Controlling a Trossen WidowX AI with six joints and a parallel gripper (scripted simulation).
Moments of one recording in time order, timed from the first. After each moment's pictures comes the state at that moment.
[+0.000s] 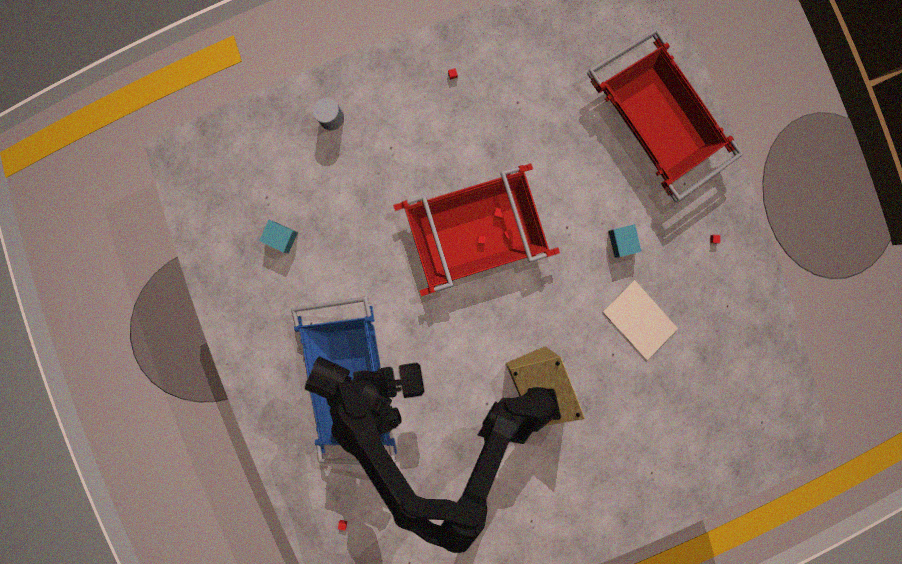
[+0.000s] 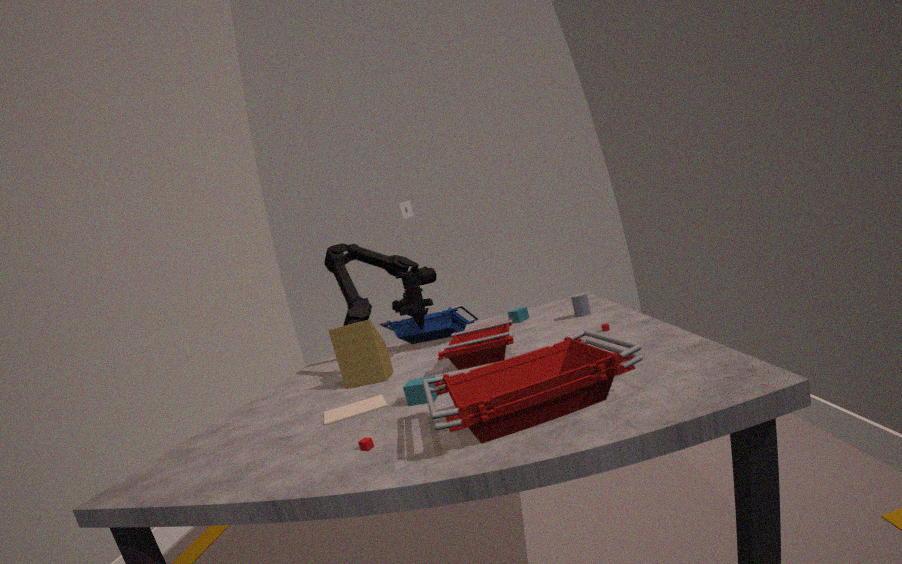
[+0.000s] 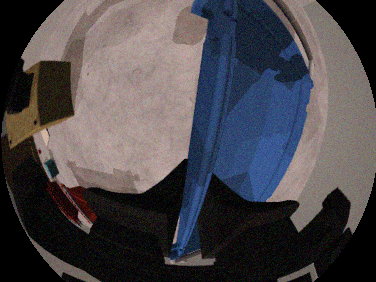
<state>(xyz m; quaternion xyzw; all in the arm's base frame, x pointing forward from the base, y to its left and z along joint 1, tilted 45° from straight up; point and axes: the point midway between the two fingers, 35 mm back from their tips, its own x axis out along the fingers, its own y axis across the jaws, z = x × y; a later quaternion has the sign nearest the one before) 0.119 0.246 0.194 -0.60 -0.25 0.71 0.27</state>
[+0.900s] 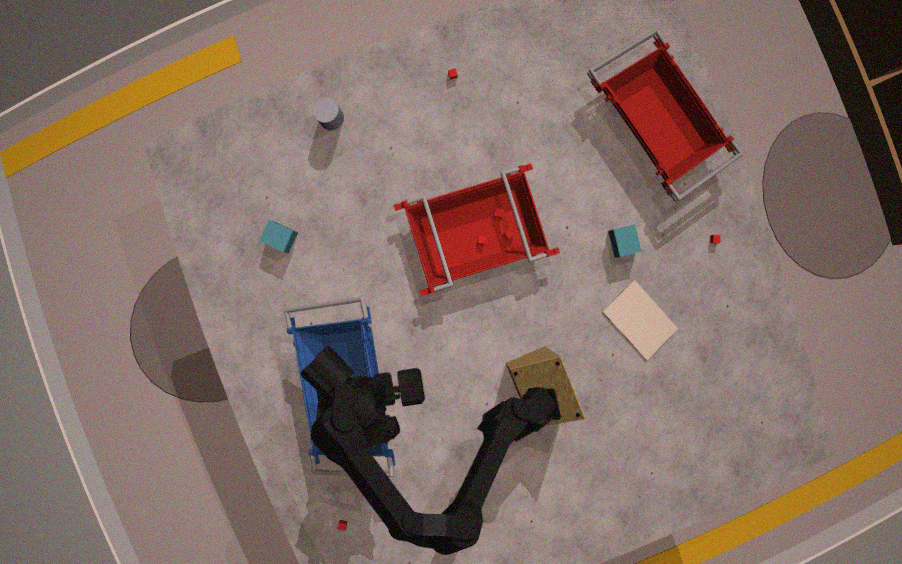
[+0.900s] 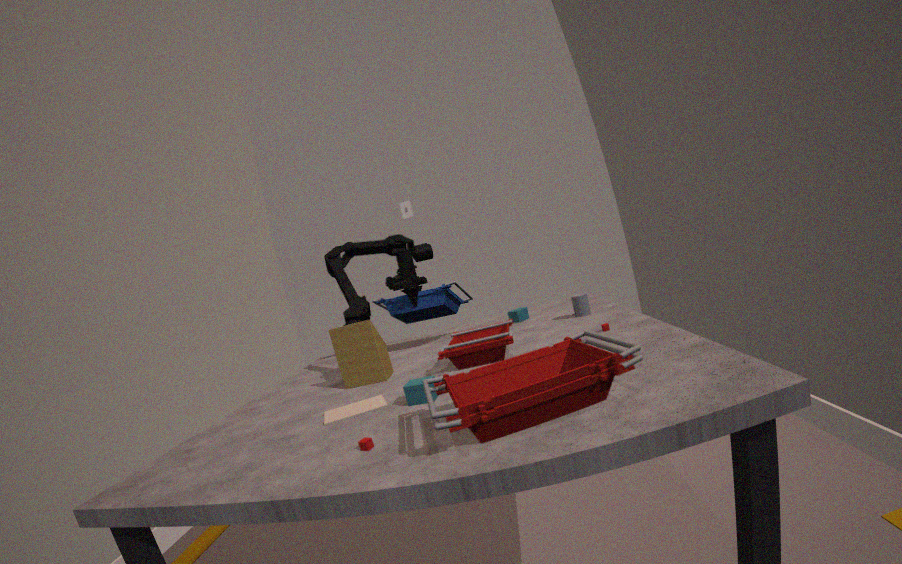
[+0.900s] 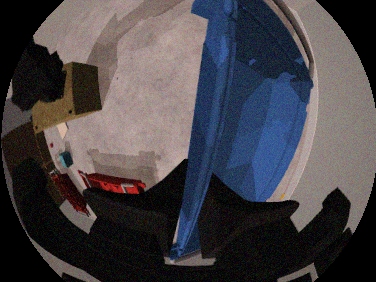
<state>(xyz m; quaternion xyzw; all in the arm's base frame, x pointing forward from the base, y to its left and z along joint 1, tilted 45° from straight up) 0.131 0.181 0.250 -0.60 -0.24 0.71 0.27</state>
